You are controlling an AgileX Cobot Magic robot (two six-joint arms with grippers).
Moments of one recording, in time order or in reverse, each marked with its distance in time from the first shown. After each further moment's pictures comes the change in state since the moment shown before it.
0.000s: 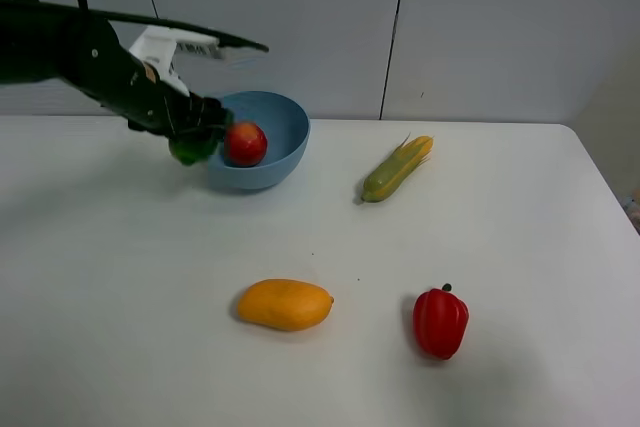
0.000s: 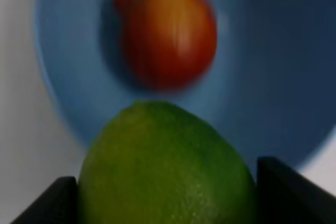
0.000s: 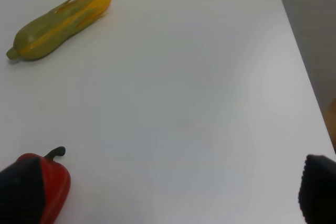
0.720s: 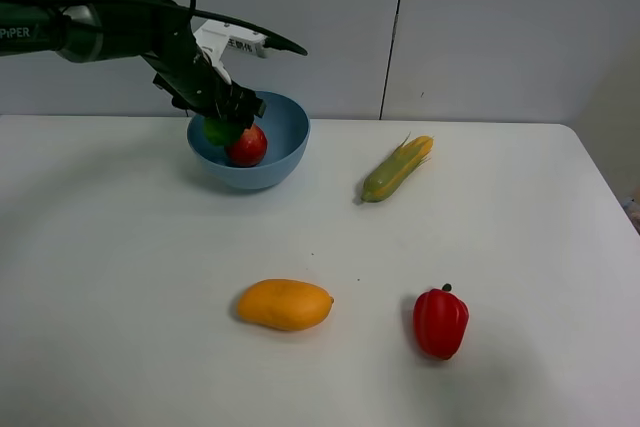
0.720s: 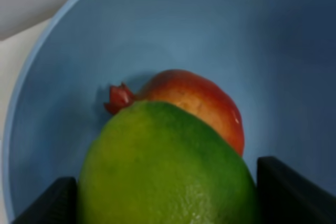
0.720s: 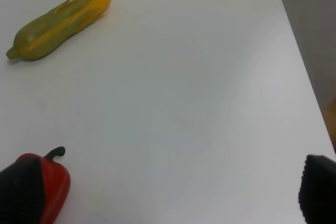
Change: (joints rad) left arm 0.000 0.345 -0.397 0.025 0.162 0.091; right arm 0.000 0.000 0.000 0.000 0.000 0.000
